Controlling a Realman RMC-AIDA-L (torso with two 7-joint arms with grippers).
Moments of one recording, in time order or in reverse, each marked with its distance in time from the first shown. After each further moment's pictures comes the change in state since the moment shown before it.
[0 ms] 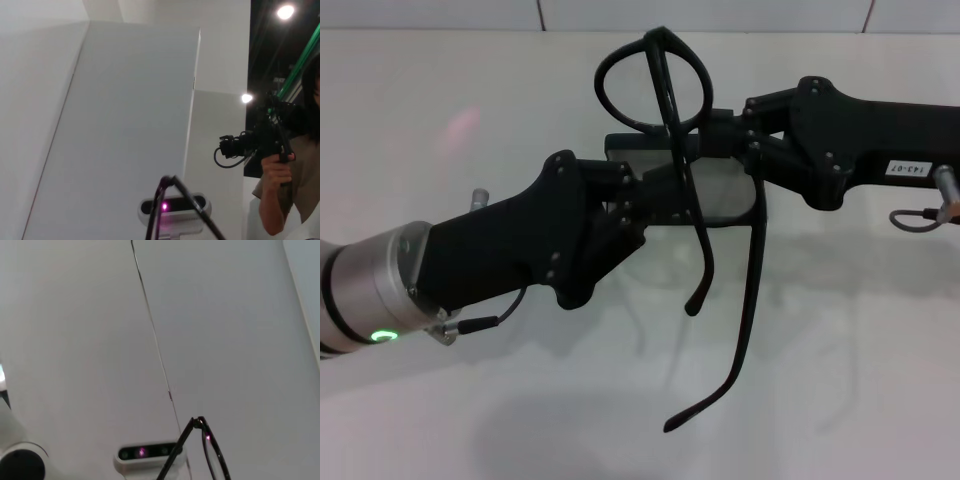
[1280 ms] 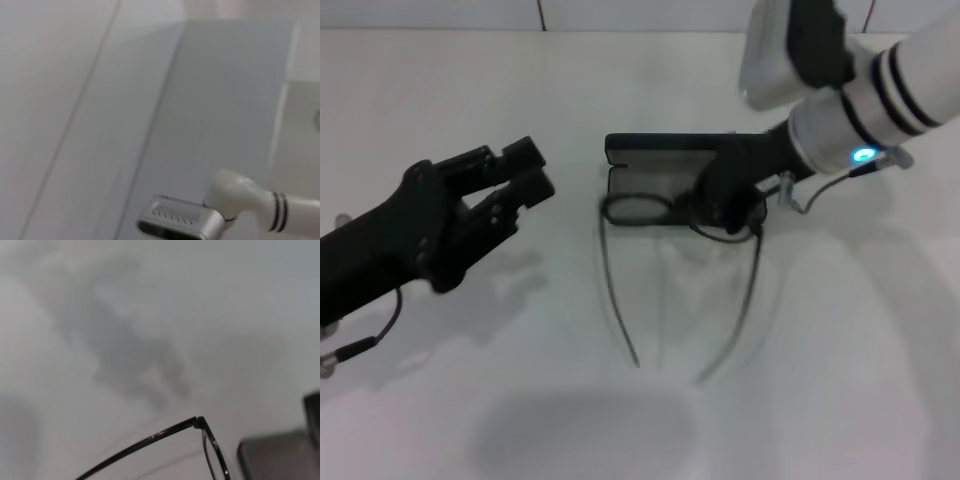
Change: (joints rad) left arm 0.248 0.019 -0.129 0.259 0.010 -0.075 -0.220; right arm 0.371 0.002 -0.284 0.006 -0.762 0.477 0.414
